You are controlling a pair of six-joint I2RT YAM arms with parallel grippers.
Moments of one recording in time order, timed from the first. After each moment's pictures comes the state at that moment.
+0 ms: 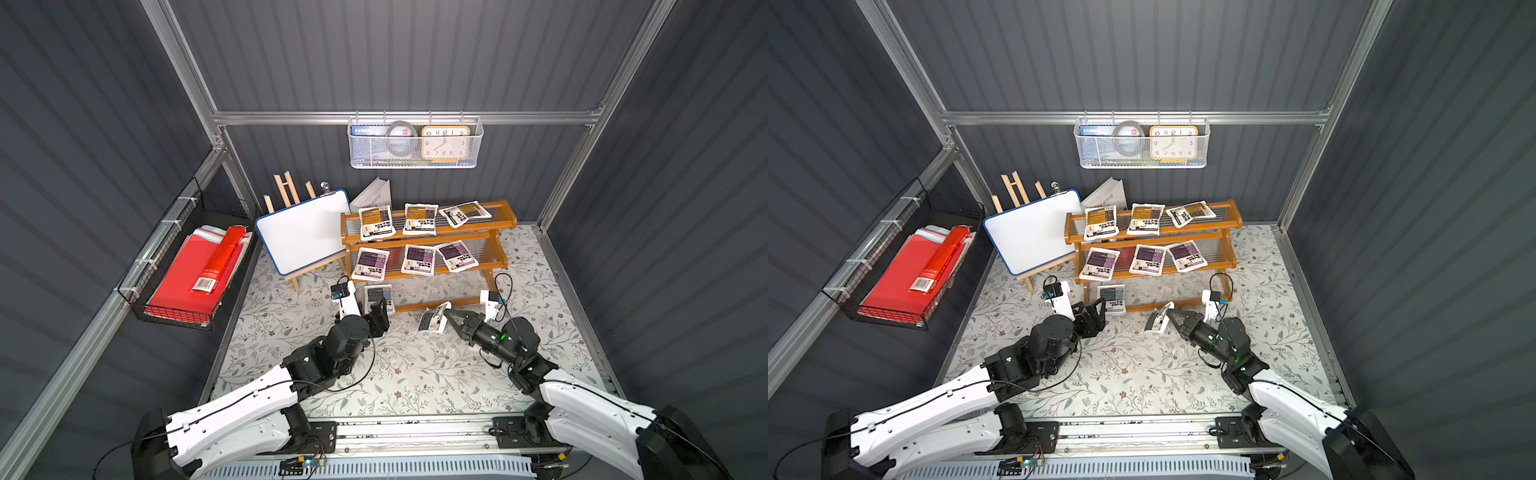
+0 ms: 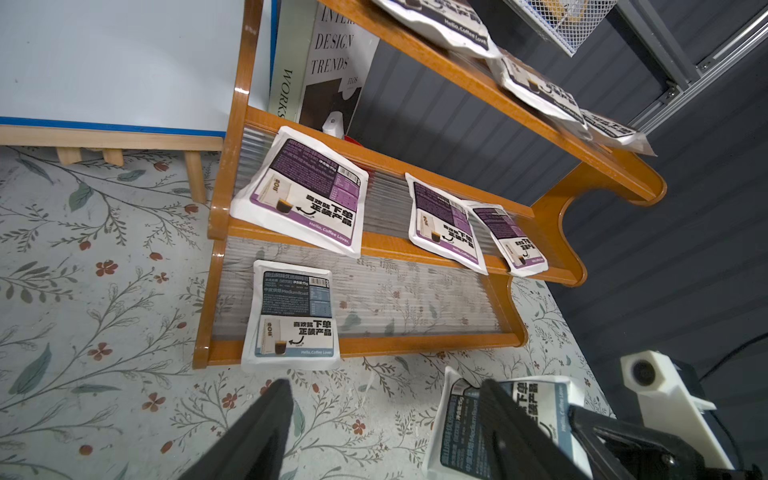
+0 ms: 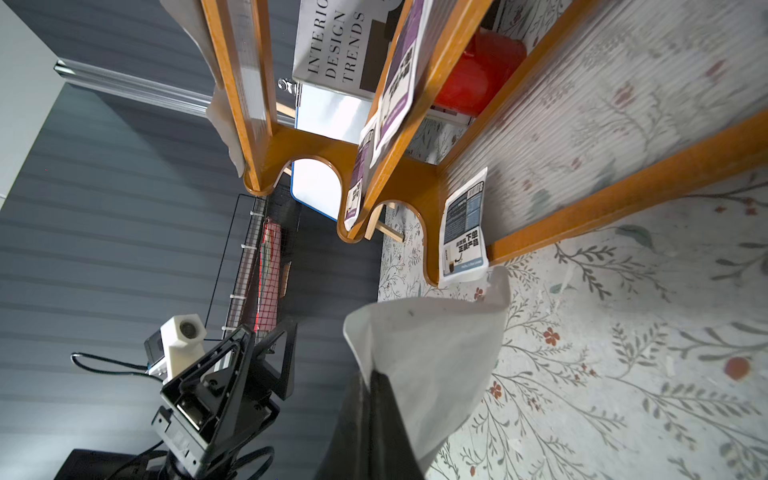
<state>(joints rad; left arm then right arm) -0.99 0.90 0.67 -0.15 -0.62 -0.79 0.59 0.97 0.22 0.67 -0.31 1.27</state>
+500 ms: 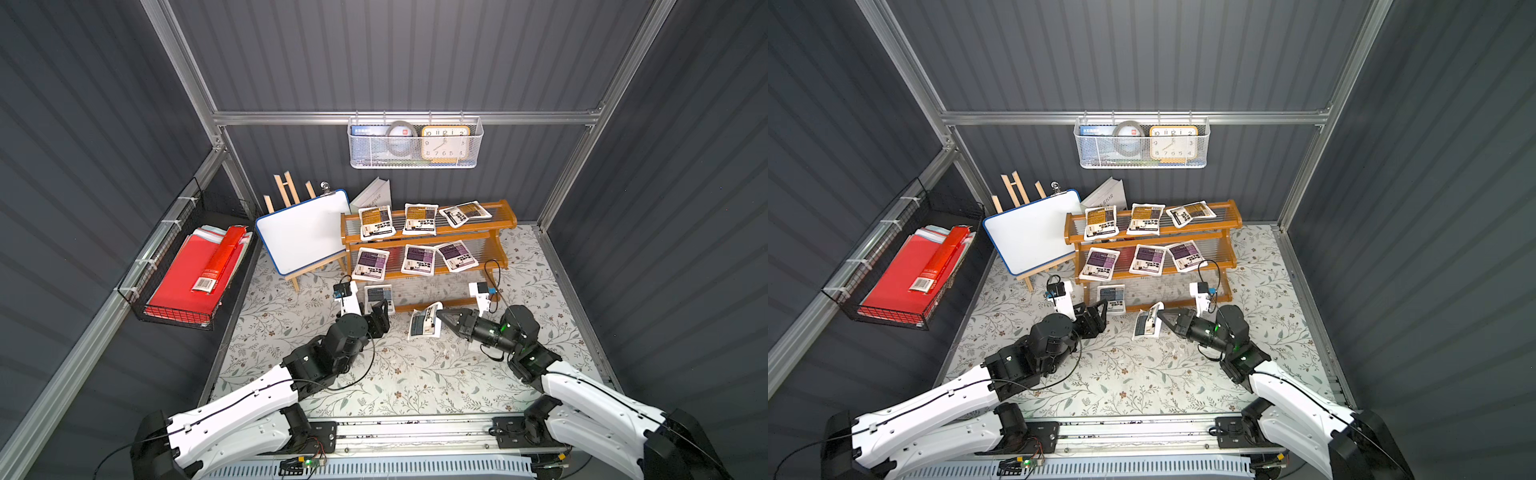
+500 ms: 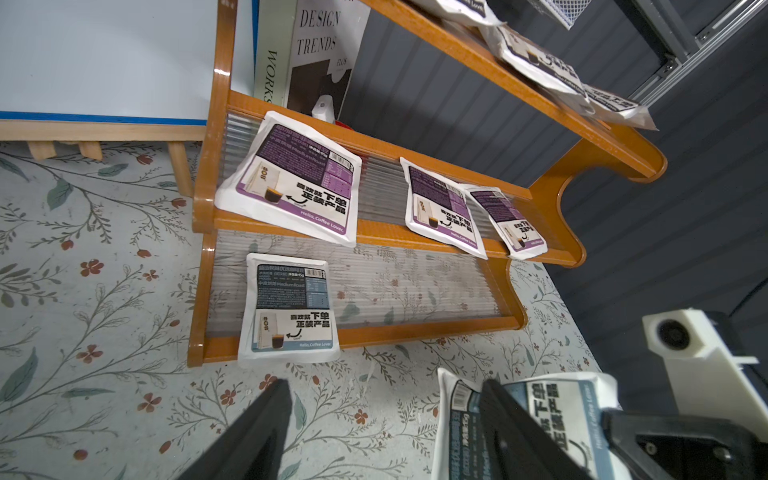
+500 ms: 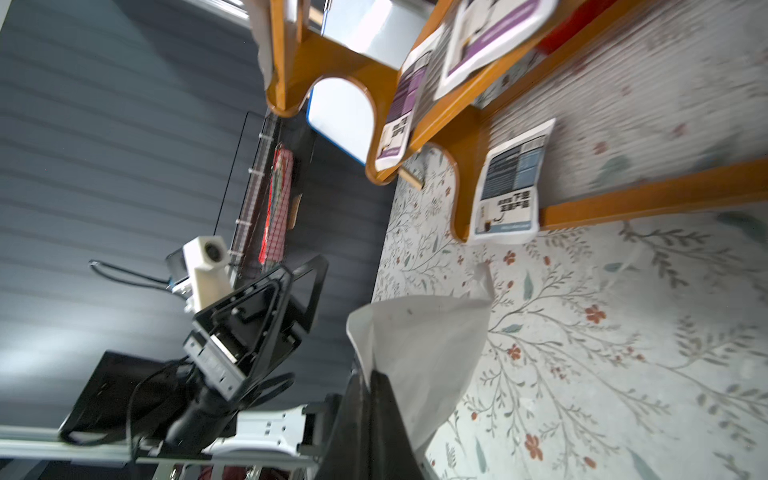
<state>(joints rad) -0.93 0.90 0.66 -0.14 -0.52 -0.74 0.58 0.93 0.39 0.41 -0.56 1.08</state>
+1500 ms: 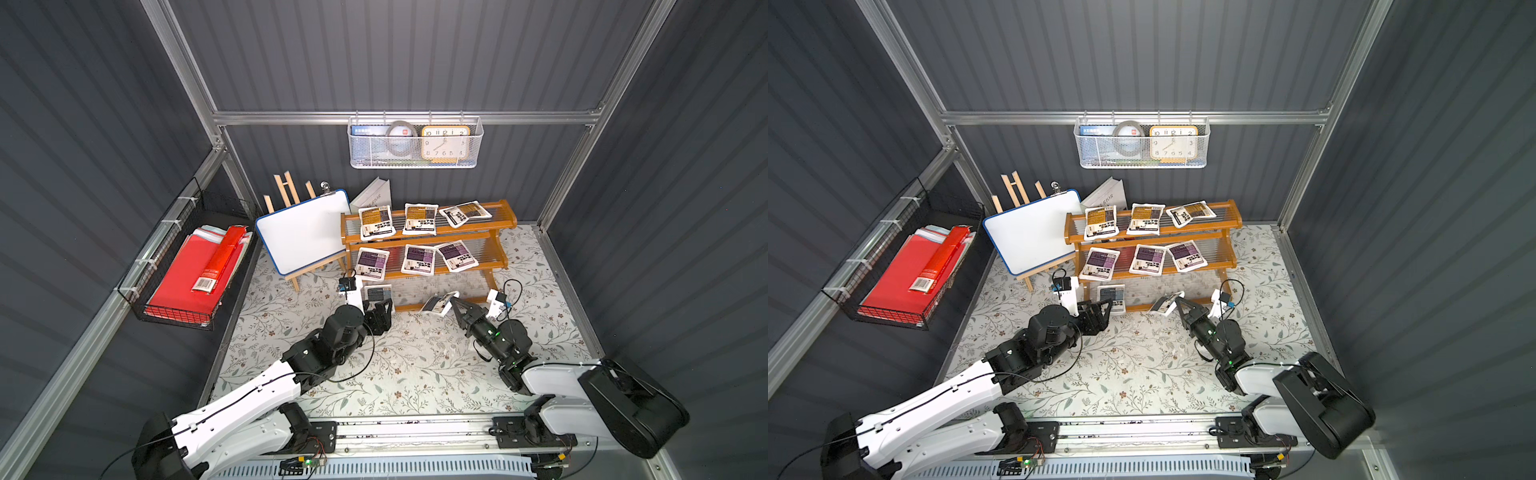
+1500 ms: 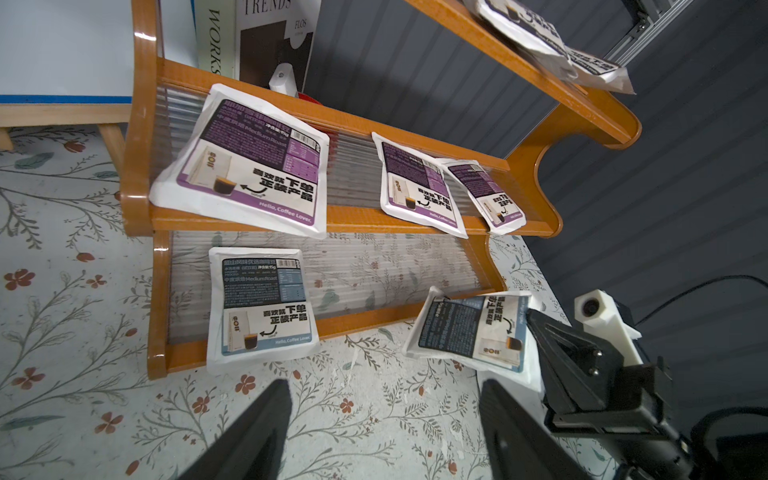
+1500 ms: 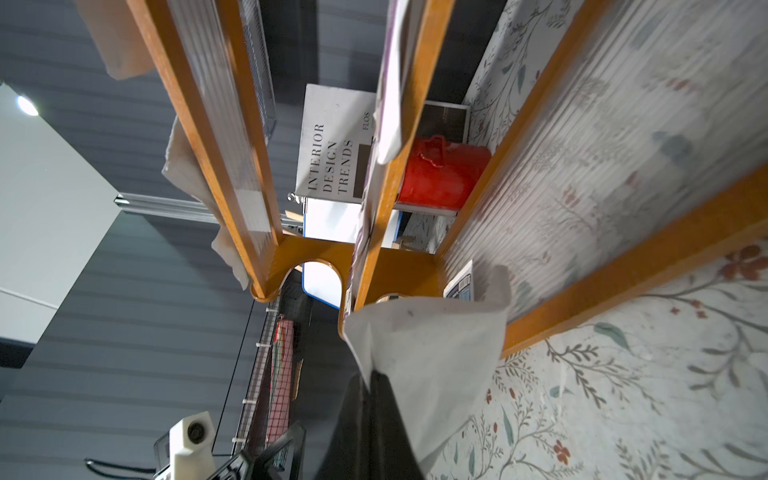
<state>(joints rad) -0.87 0.93 0.68 -0.11 -0.34 -0.69 0.57 1.36 0.15 1.21 -0.06 1.40</state>
